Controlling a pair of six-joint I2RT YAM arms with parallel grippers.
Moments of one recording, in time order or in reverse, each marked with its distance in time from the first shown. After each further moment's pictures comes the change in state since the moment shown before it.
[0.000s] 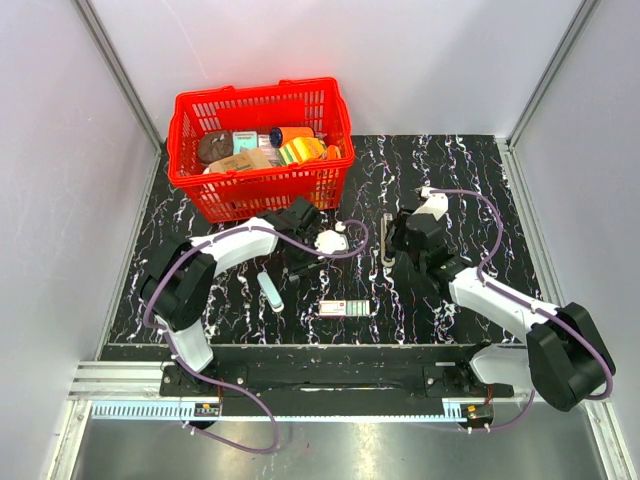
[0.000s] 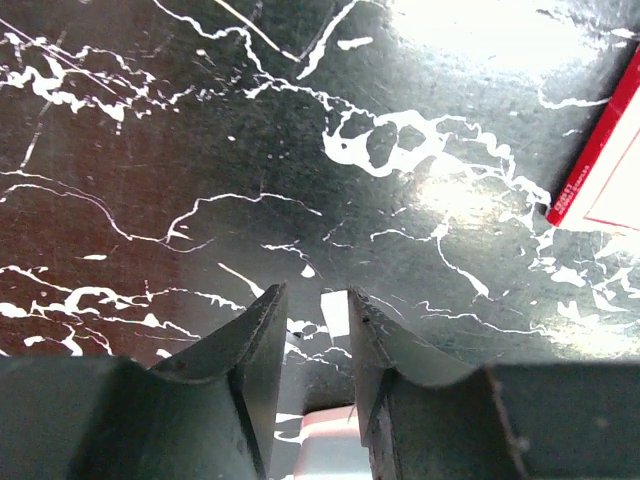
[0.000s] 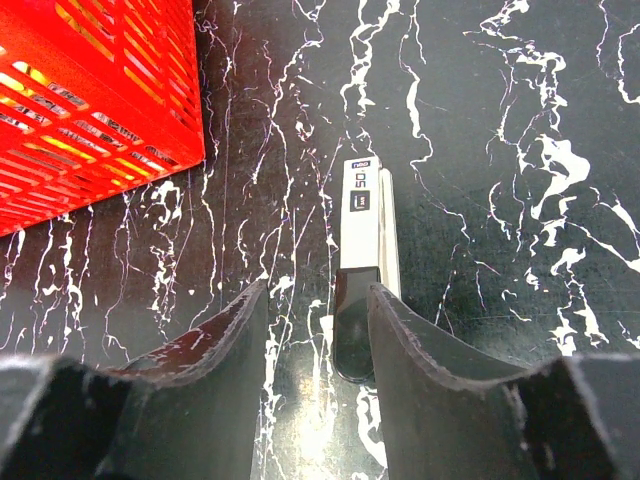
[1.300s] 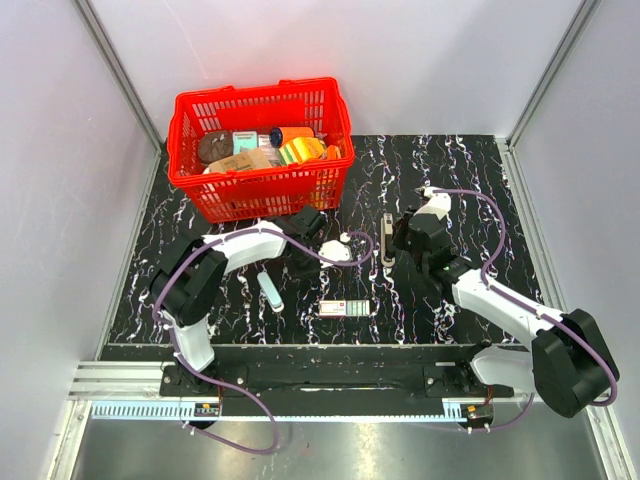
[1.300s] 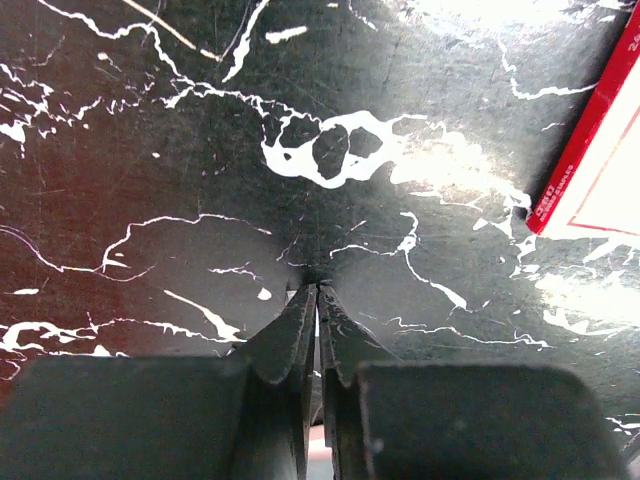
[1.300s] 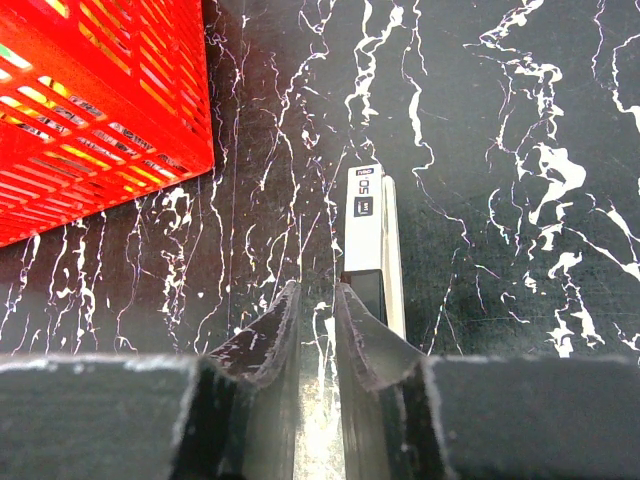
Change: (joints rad) left arm -0.034 0.050 -0.010 -0.035 -0.014 0.020; right arm 0.000 -0.035 0.000 -0.013 0.000 0.000
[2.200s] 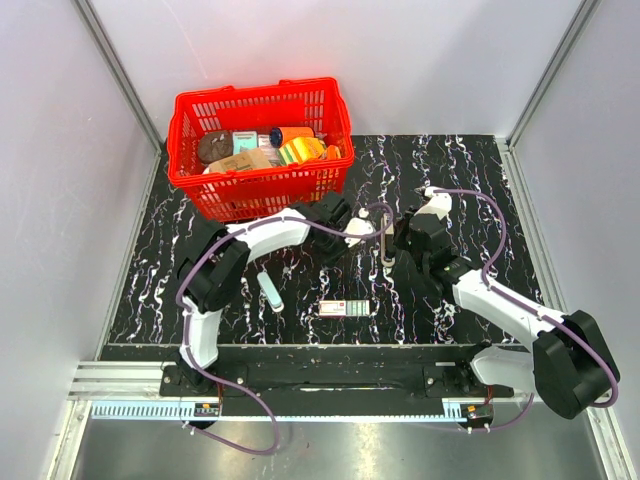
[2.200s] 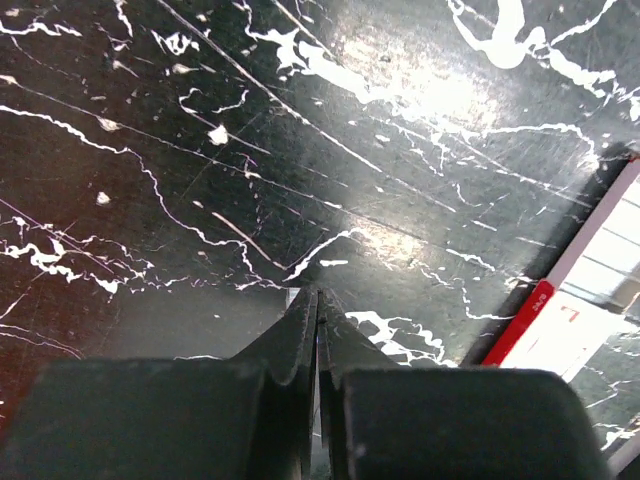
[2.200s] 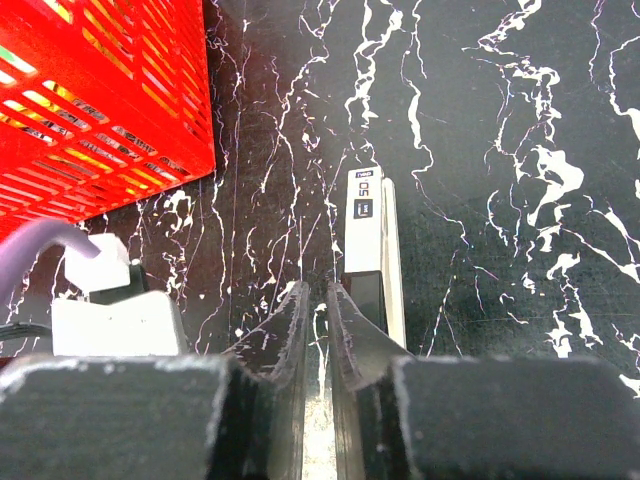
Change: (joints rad) left arm -0.054 0.169 0.264 0.009 0.045 -0.288; right arm 0.000 -0.008 0.000 -0.002 0.004 0.000
